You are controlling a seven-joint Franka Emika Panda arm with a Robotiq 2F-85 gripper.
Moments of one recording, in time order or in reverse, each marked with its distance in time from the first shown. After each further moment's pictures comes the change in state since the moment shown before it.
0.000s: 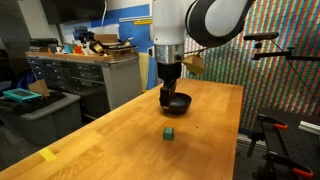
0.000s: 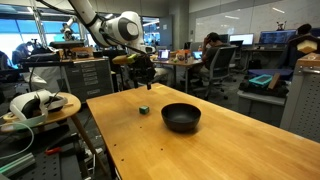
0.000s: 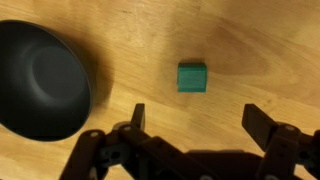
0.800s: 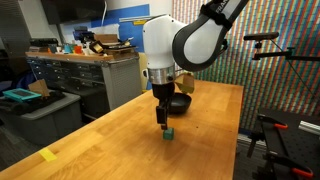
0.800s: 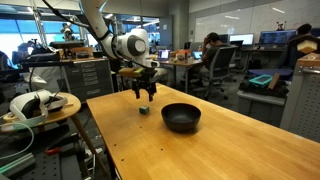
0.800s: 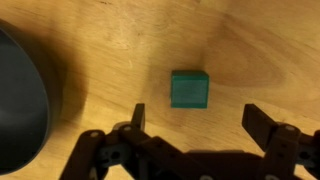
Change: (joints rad) arm 0.007 0.189 -0.014 0.111 0.043 0.006 -0.075
